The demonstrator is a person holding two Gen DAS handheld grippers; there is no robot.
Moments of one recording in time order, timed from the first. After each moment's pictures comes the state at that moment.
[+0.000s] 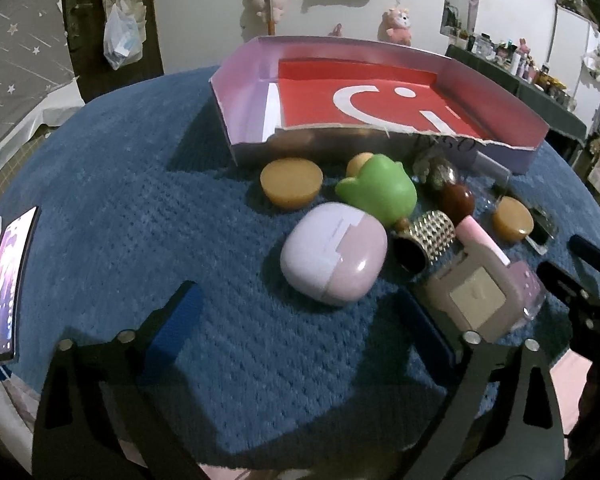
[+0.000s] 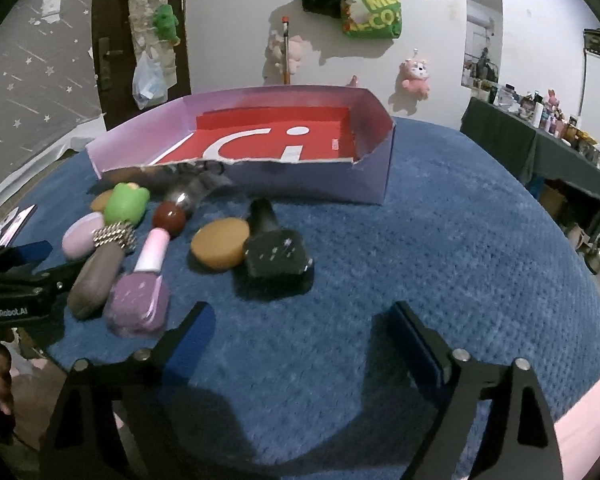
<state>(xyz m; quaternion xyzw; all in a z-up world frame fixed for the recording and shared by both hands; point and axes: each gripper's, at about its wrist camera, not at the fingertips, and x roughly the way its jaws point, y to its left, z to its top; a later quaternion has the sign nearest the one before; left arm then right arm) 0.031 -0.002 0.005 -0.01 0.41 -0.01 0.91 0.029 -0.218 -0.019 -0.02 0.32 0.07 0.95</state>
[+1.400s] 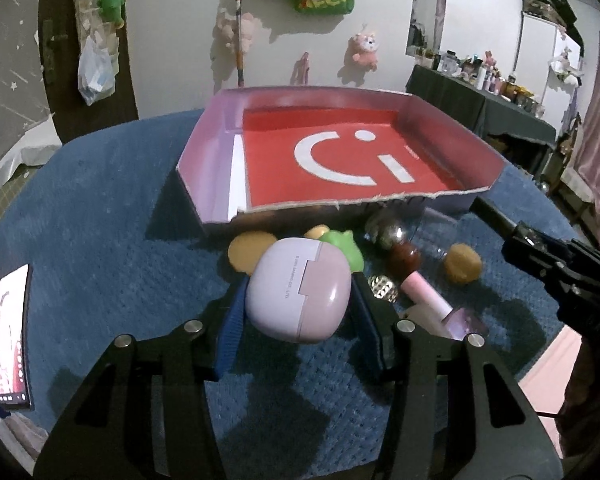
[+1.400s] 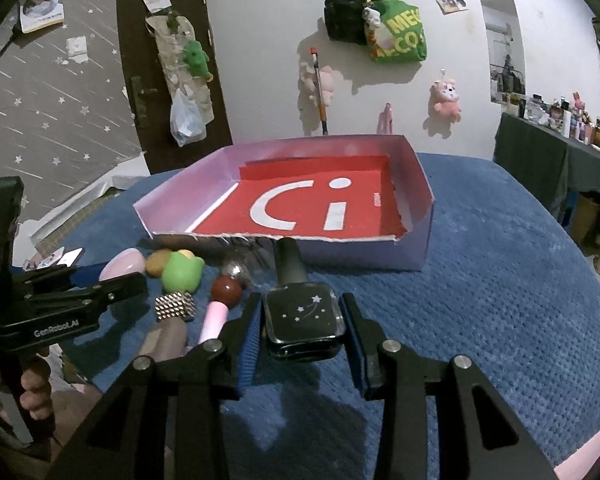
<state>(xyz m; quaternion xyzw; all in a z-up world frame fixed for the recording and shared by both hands) 0.037 -0.015 0.045 0.00 0.37 -0.06 0.93 0.034 -0.212 0.025 0.02 0.27 0.15 0.95</state>
